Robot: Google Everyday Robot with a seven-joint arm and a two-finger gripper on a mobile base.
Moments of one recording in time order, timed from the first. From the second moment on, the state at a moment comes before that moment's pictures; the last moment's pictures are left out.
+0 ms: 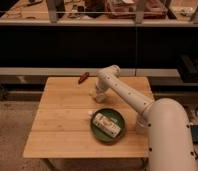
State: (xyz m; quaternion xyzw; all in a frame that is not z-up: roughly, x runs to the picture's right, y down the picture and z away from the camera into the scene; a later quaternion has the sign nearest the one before) arm 0.005 0.020 0.993 0.01 -0.25 -0.85 0.47
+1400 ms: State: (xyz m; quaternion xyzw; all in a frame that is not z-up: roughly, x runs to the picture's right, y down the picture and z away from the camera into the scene) arm -0.125 0.057 0.931 0.11 -0.29 -0.89 0.32
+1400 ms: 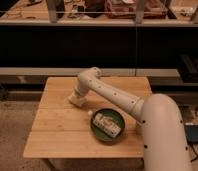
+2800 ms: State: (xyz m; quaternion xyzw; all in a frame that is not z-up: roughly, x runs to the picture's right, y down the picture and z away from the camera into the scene) arm 0.031 0.061 0.980 -0.01 -0.26 -0.86 0.43
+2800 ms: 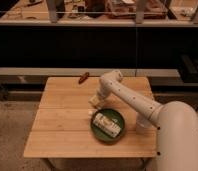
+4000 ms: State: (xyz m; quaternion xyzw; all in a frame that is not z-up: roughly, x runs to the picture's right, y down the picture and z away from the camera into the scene) arm -0.094 -0.005 1.010 0.04 -0.24 -0.89 0.39
